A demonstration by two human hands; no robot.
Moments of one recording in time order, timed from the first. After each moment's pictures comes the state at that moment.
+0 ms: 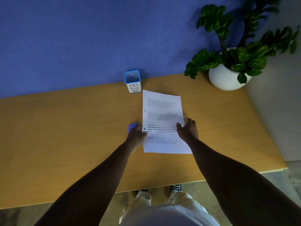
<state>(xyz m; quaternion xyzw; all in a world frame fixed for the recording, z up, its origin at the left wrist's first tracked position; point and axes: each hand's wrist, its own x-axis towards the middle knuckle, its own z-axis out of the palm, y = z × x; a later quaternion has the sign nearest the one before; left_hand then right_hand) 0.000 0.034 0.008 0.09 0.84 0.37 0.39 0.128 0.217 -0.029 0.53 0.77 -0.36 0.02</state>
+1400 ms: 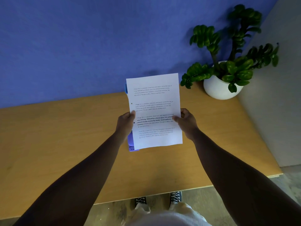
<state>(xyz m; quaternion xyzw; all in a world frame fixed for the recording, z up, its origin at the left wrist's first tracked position) -0.053 0.042 0.055 0.08 0.79 0.53 0.30 0.106 0.237 0.043 0.42 0.63 -0.63 -0.15</state>
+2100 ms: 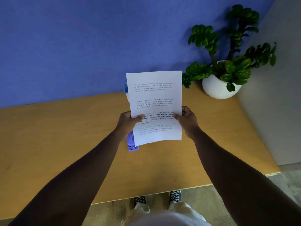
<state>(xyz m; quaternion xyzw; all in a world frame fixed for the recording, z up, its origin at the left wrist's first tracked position) -0.056 0.046 0.053 0.14 0.74 0.55 0.36 0.108 0.242 0.041 0.41 0.60 -0.67 -0.18</state>
